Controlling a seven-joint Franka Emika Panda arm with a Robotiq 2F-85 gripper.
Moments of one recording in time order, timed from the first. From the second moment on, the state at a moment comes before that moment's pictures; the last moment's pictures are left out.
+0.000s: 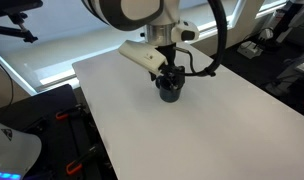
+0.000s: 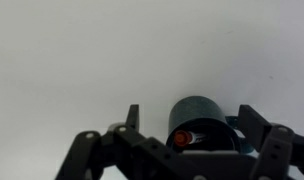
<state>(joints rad) -0.07 0.09 -0.09 -2.45 -0.18 2.61 -0.20</state>
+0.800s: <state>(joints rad) -0.07 0.20 -0.09 -2.40 -0.27 2.68 -0.10</state>
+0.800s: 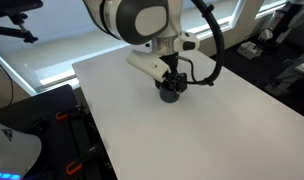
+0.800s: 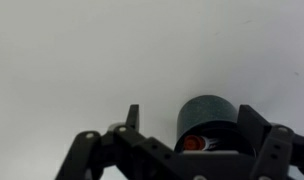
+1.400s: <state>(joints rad) -0.07 0.30 -0.09 -2.30 -0.26 2.74 -0.08</state>
